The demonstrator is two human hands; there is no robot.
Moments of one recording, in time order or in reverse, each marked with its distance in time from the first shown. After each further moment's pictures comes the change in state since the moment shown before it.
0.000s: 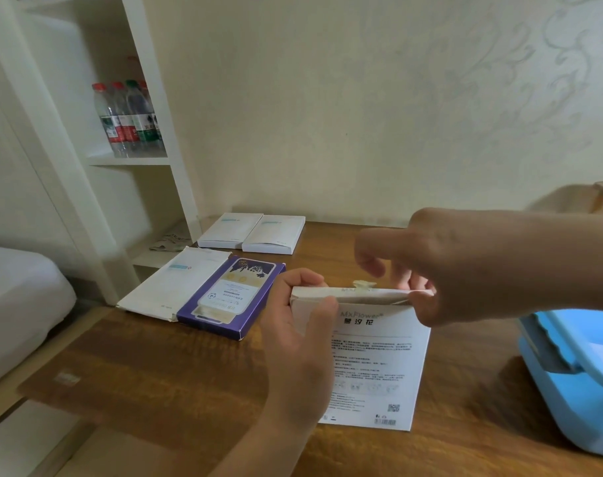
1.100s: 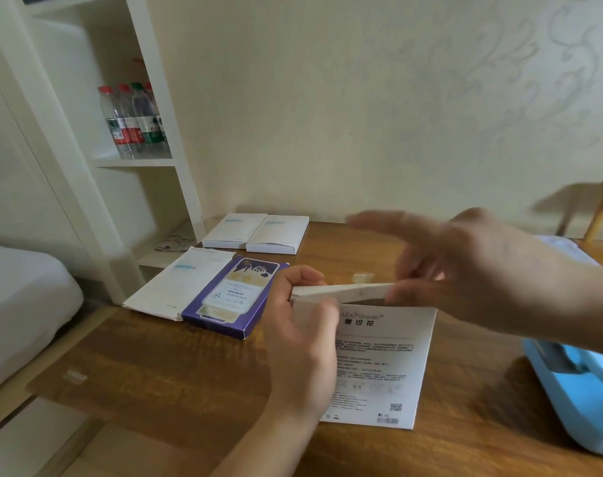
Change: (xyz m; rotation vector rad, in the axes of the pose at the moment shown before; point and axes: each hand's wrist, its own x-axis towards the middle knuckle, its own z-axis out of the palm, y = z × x) left_hand 0.002 0.007 0.001 -0.070 -0.014 -0.009; right_hand -0.012 0.000 0.023 0.236 0.401 0.077
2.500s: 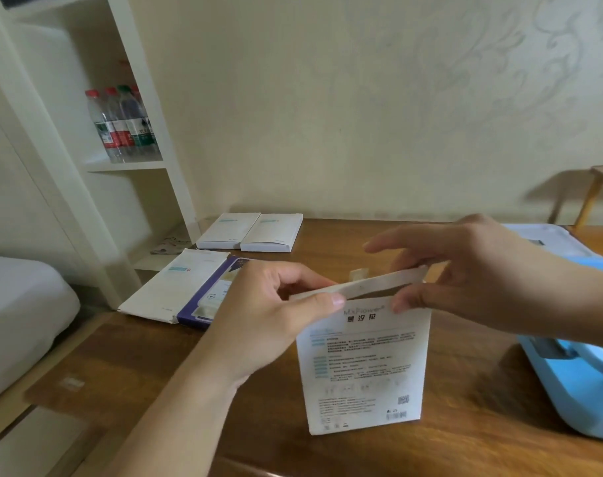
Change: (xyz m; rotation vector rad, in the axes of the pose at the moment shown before) left_hand 0.041 0.044 -0.034 0.466 -0.538 -0.166; right_hand -0.019 0.013 0.008 0.236 -0.064 0.220
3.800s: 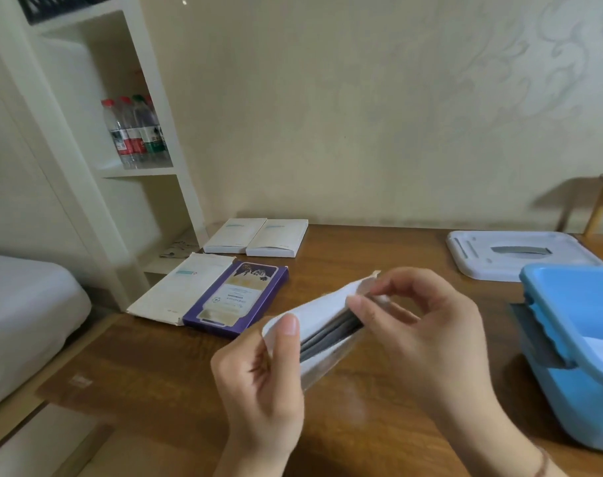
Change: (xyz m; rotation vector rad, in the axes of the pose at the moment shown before) left_hand -0.041 -0.023 0.049 0.037 0.756 0.368; right_hand -0.016 -0.021 0.093 0.537 0.740 0.231
